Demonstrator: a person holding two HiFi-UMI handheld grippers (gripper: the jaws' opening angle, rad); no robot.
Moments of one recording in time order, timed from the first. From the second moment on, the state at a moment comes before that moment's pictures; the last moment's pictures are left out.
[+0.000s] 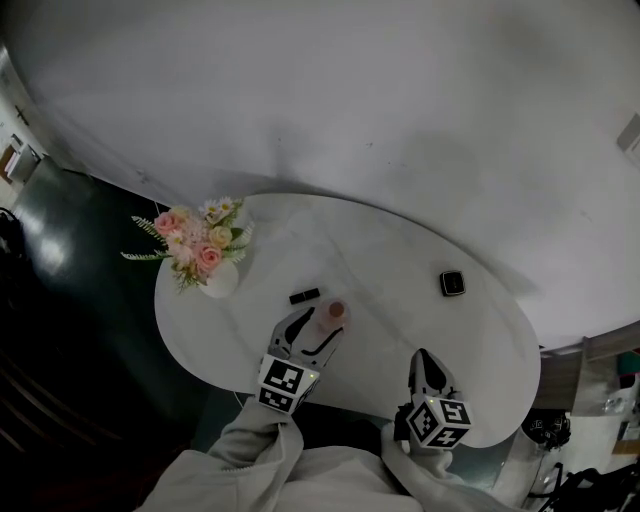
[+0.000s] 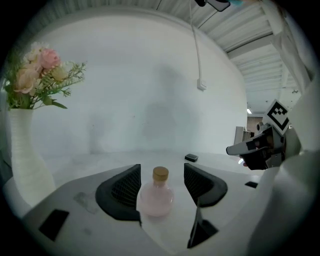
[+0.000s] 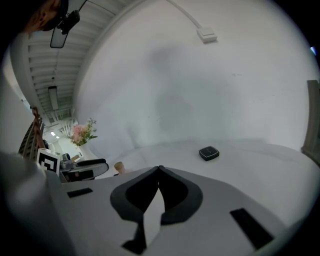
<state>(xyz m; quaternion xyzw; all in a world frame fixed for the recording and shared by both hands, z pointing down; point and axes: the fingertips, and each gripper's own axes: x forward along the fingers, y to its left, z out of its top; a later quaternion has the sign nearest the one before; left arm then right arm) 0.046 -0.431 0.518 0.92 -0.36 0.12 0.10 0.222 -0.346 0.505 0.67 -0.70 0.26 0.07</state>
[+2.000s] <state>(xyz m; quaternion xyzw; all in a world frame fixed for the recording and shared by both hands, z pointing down) 0.088 -0.468 0.544 0.91 -0.38 0.14 0.04 0.253 -0.358 0.531 0.68 -0.67 0.30 0.10</state>
